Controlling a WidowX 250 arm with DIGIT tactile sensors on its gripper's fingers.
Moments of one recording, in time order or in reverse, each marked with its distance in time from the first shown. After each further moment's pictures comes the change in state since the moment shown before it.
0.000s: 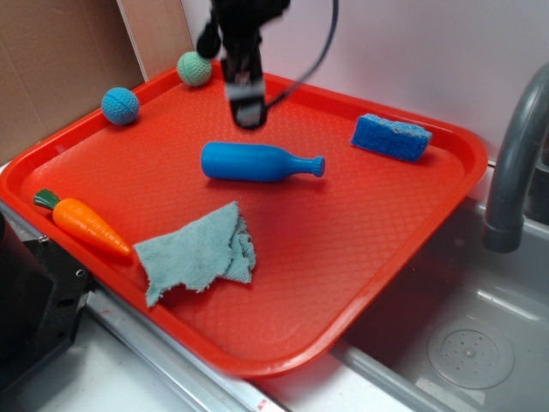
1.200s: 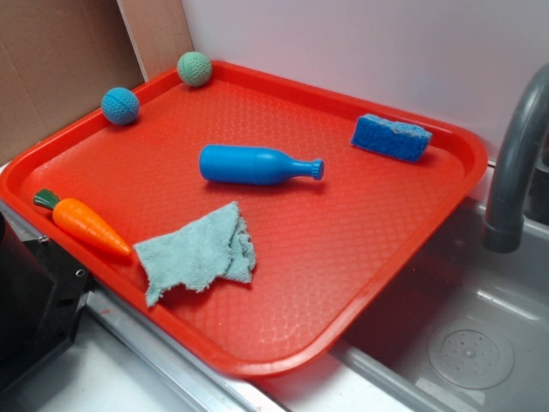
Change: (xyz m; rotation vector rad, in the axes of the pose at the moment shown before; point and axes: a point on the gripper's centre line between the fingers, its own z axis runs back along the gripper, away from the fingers) arm -0.116 -0.047 0.163 -0.155 0.014 0.812
